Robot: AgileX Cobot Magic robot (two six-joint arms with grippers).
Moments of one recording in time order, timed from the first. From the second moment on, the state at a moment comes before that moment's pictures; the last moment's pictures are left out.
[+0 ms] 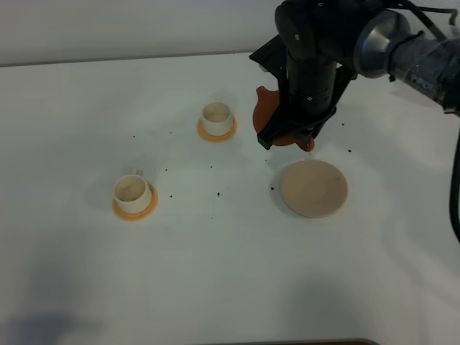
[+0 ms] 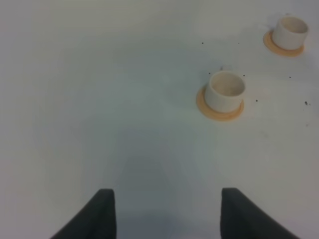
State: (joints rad) left arm 0.08 -0.01 -0.51 -0.04 1.07 0.02; right arm 0.72 2.20 -1.91 -0.13 1.21 -0.17
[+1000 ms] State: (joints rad) left arm 0.08 -0.01 -0.51 -0.04 1.07 0.02; right arm 0.79 2.47 -2.22 -0.44 1.23 -0.45
